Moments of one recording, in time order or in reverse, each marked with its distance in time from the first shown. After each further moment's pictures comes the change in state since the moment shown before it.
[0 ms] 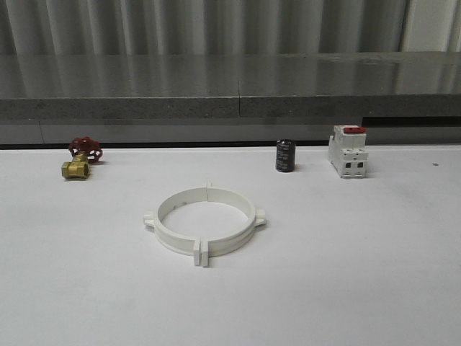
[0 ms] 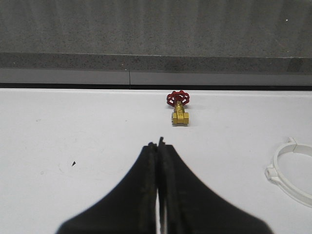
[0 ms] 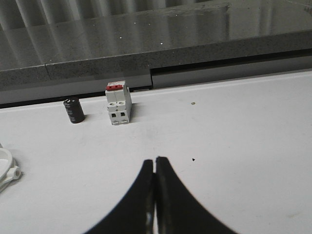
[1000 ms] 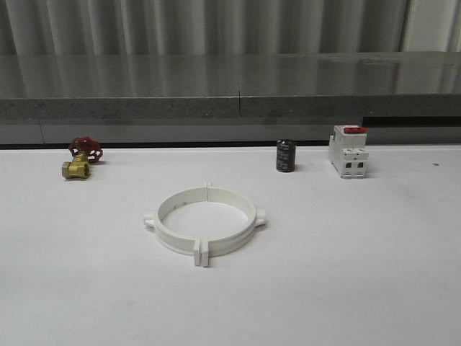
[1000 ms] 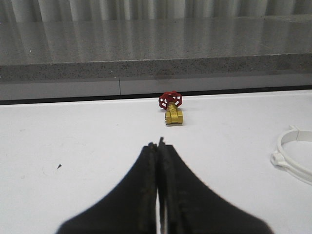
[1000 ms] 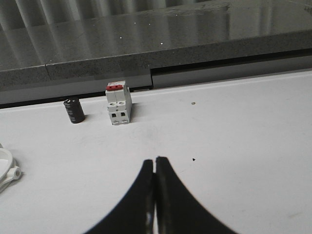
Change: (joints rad) left arm -0.062 -0.345 0.438 0.100 -0.300 -0.064; right arm 0.000 0.000 0.000 0.000 0.000 0.002
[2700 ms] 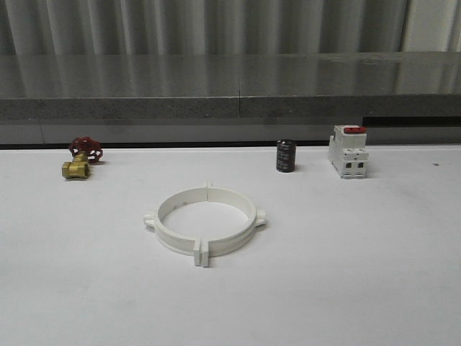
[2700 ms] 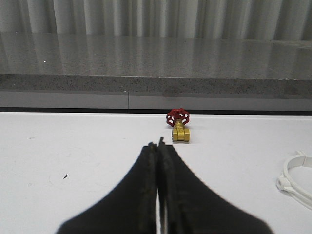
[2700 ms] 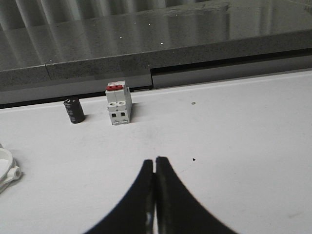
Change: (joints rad) left arm 0.041 -0.019 0.000 0.000 -0.023 -0.044; right arm 0.000 0.000 0.000 0.000 0.000 0.001
